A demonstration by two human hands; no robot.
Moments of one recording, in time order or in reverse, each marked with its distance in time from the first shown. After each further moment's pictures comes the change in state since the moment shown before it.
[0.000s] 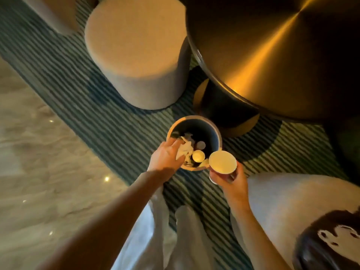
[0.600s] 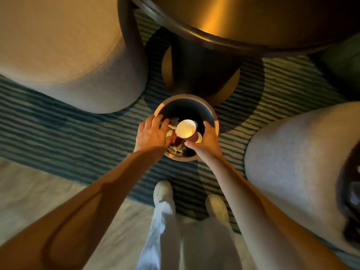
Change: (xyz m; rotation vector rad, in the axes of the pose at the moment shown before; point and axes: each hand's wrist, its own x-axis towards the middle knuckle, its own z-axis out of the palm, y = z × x) left_hand 0.102 -0.054 0.028 0.526 -0.152 0.305; right_hand 0.096 0.042 0.106 -0.392 0.160 0.159
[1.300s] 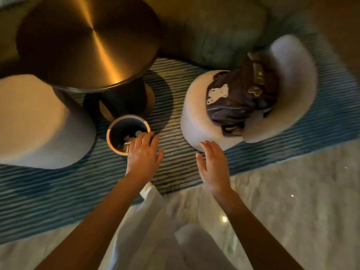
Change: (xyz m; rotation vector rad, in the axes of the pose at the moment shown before) left_hand -0.307 0.187 -0.199 0.068 0.130 0.563; right_hand -0.458 0.036 -0.197 -0.158 0.671 -0.100
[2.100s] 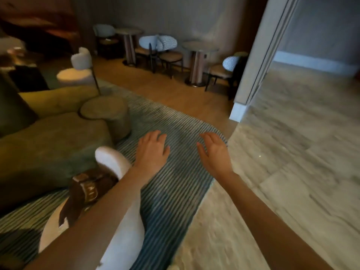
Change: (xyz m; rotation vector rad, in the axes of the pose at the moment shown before) left_hand 0.222 0.652 -0.099 0.013 0.217 0.837; right_hand 0.043 0.363 -0.503 -0.245 0.636 0.333
